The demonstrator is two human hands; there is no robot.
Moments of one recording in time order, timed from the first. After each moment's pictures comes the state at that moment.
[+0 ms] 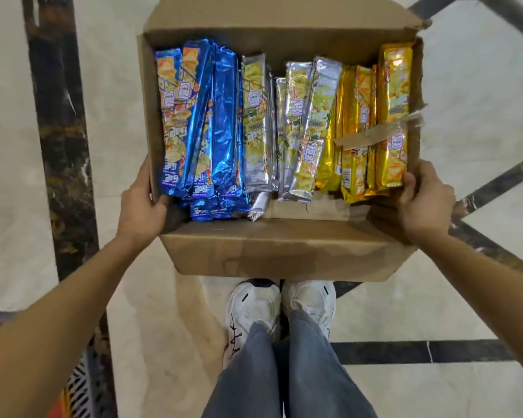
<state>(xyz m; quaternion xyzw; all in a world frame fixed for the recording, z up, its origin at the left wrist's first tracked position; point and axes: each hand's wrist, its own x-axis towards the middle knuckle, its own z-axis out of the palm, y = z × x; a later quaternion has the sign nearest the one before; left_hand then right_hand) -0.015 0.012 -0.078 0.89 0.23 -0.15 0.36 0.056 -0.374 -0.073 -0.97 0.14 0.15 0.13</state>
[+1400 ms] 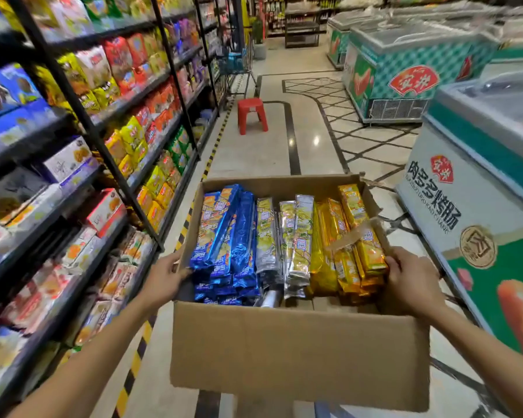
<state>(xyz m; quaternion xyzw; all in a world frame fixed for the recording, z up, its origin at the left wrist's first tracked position) 0.138 0.165 0.651 0.87 0.13 0.04 0.47 0.217 -0.254 0.636 -0.96 -0.02 -0.11 0.24</state>
